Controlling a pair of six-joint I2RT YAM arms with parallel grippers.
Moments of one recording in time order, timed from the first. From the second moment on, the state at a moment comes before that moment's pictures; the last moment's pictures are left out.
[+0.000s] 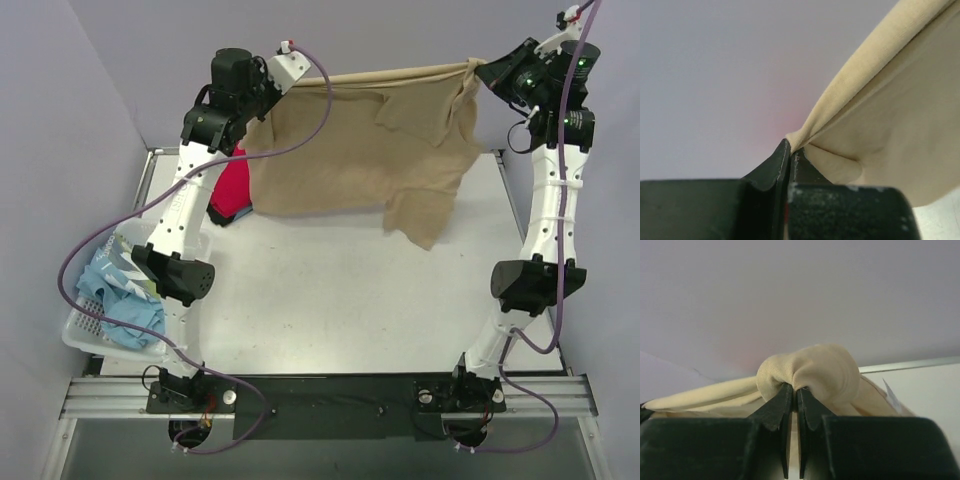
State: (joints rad) left arm -0.38 2.07 2.59 -0.79 -0.03 0.64; right arm -0.15 1.88 2.38 -0.56 -0.39 0.50
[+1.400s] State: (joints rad) left arm -0.46 1.62 1.22 -1.03 0.26 1.00; right arm -0.35 1.42 1.12 -0.92 0.00 0.45
